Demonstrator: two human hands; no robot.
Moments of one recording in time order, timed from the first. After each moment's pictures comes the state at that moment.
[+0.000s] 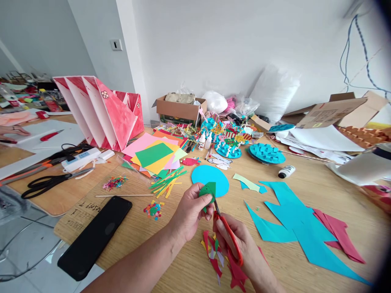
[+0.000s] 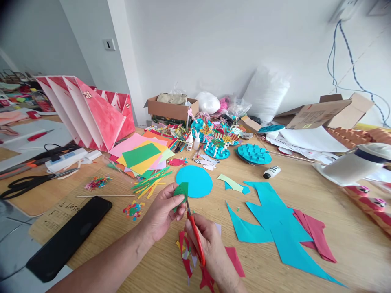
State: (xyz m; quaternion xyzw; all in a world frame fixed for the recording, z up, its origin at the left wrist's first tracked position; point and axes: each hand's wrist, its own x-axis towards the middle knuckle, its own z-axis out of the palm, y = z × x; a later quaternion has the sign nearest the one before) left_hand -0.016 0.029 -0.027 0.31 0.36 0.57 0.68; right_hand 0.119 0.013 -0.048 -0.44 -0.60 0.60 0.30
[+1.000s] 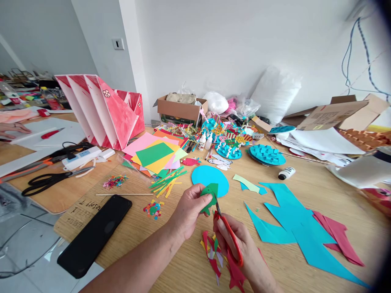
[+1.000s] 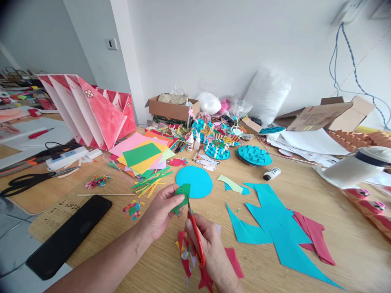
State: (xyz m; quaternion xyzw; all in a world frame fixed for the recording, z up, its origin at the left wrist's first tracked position) left_hand -0.017 0.029 -0.023 0.34 0.39 0.57 0.64; right_hand 0.120 0.012 -0.046 -0.45 -0.62 0.57 0.29
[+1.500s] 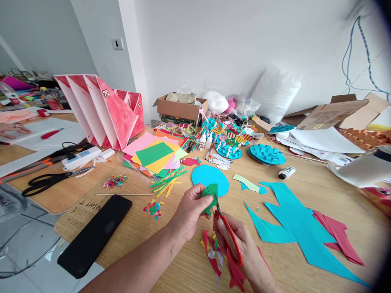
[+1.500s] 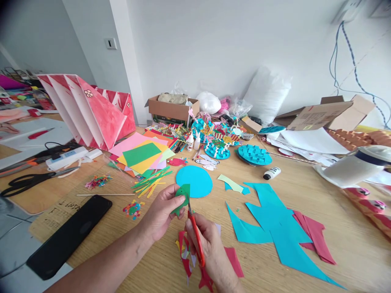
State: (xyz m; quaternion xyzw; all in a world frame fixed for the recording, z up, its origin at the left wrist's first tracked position) left_hand -0.015 0.029 -0.028 0.34 0.38 0.57 0.64; right_hand 0.119 0.013 -0.050 -0.45 -0.60 0.58 0.30
